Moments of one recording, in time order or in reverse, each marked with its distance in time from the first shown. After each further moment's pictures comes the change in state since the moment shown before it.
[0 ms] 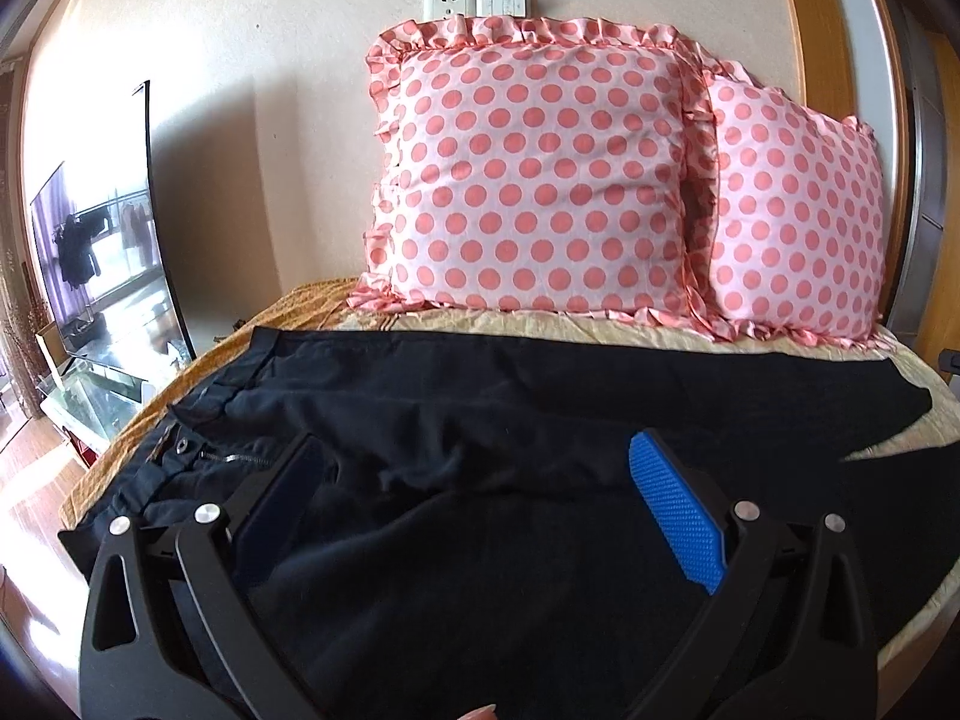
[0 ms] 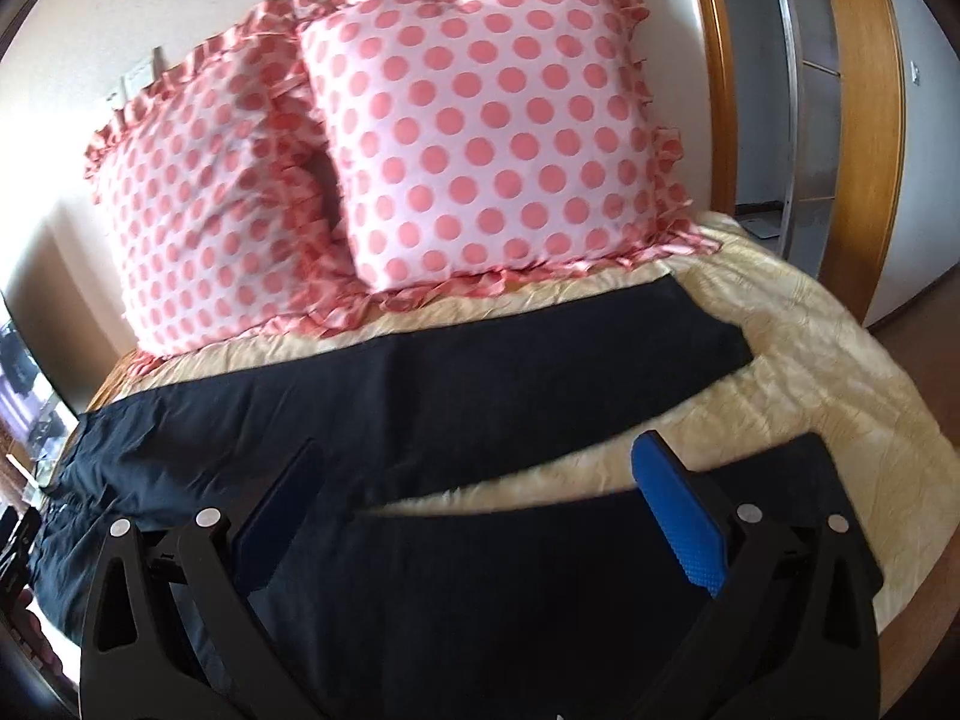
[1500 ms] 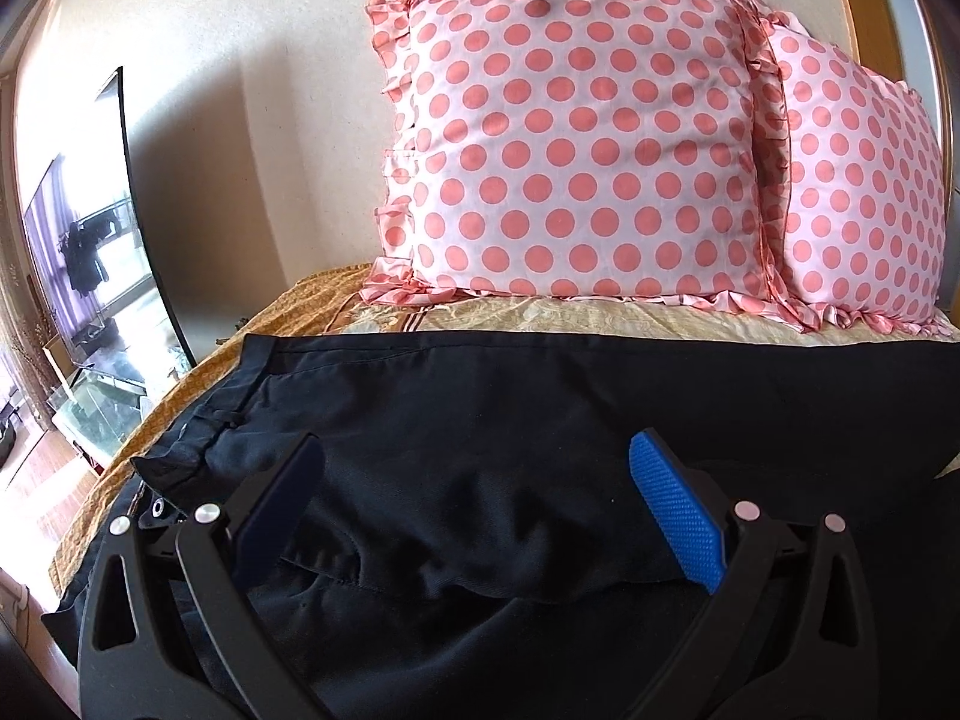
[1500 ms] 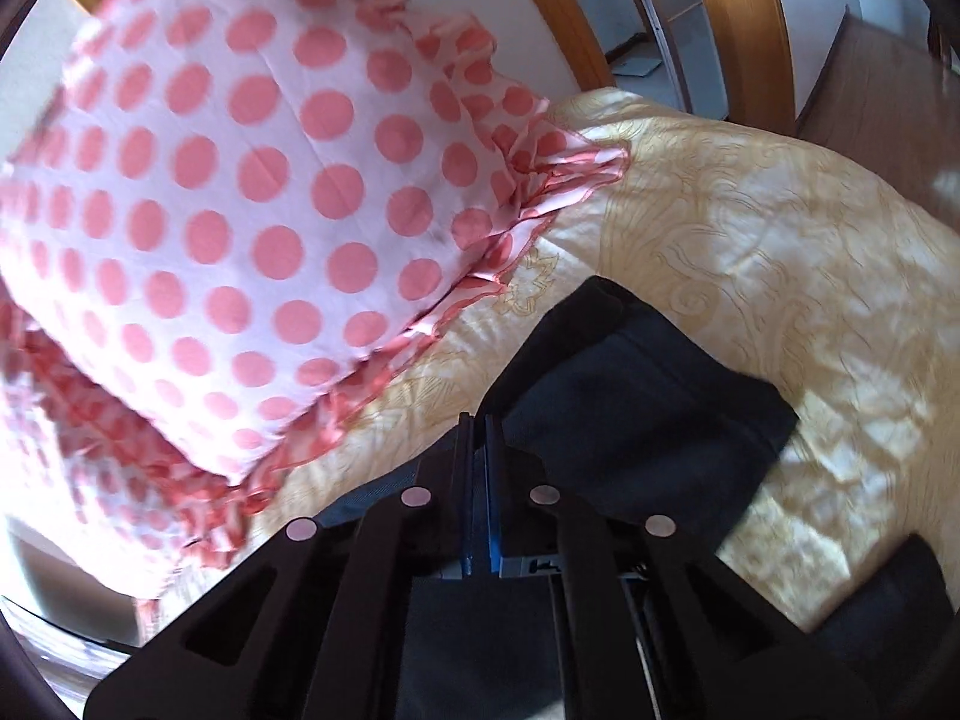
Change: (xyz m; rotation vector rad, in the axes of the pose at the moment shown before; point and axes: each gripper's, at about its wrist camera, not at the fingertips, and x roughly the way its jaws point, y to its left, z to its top) left arm 0.094 0.025 0.012 0.047 0.087 0.050; right arm 0.096 -0.100 0.033 0.586 0.085 0.020
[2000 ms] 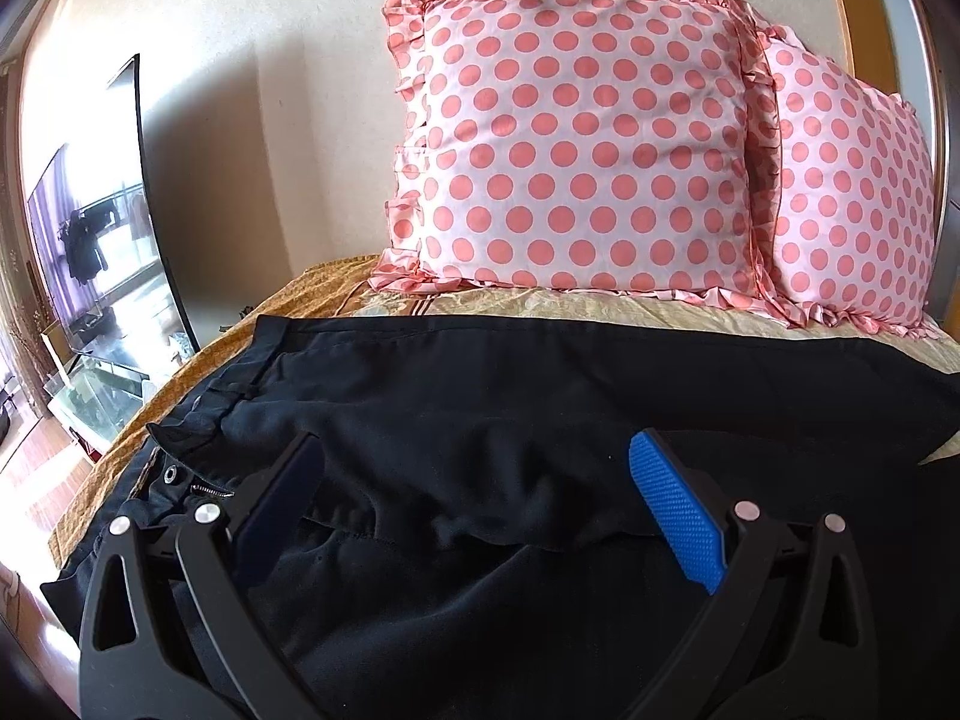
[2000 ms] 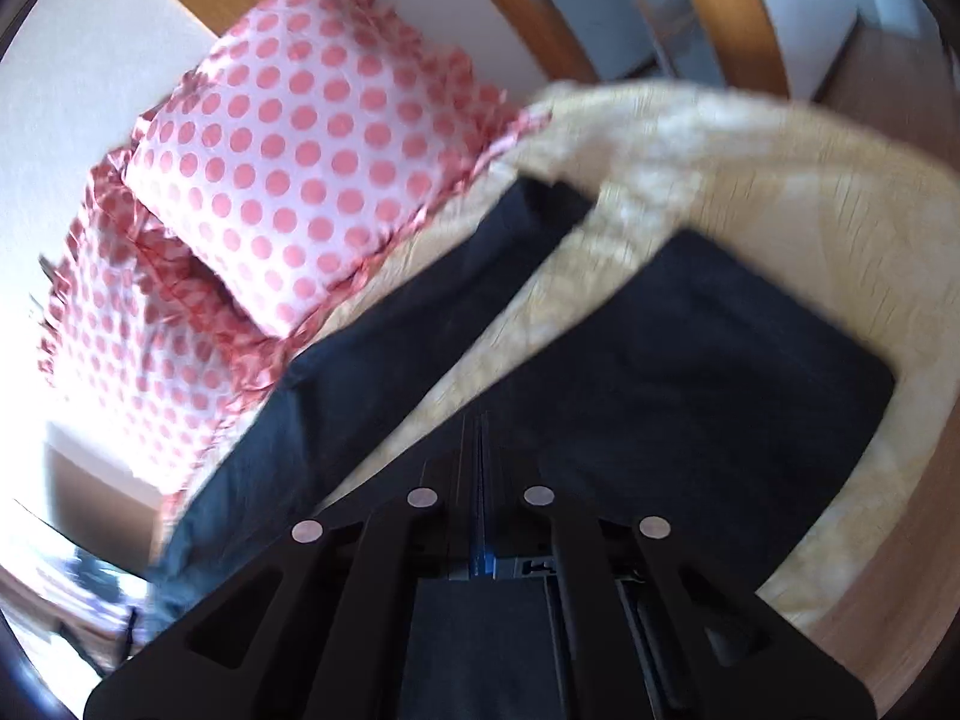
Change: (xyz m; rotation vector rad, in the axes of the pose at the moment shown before) left arm -0.021 0.007 -0.014 -0.026 -0.001 -0.020; right arm -0.109 -0.062 -0.118 0.009 0.038 0.100
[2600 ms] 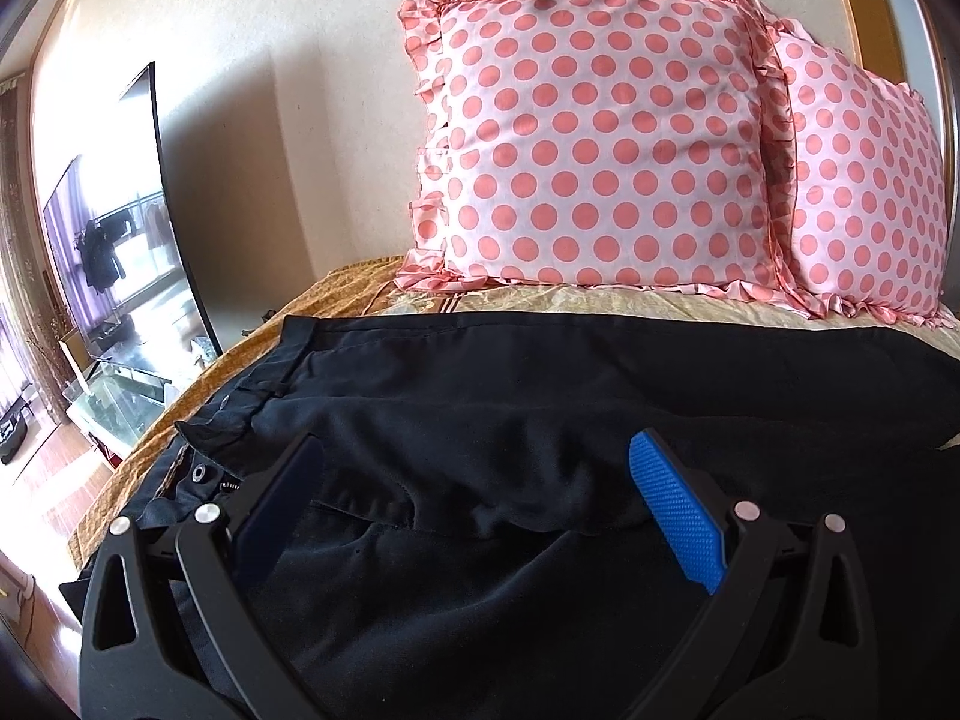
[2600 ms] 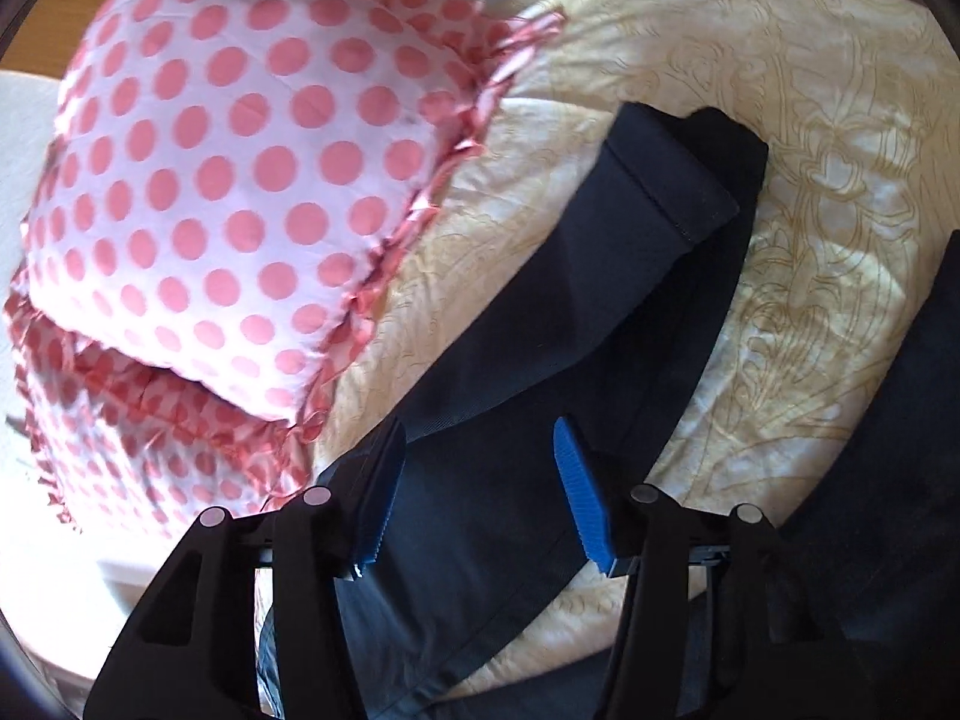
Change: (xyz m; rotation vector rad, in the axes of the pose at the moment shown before) left arm -0.001 0.011 -0.007 0.016 -0.006 0.052; right arm 0.133 0.032 0.071 0.270 0.103 -0.045
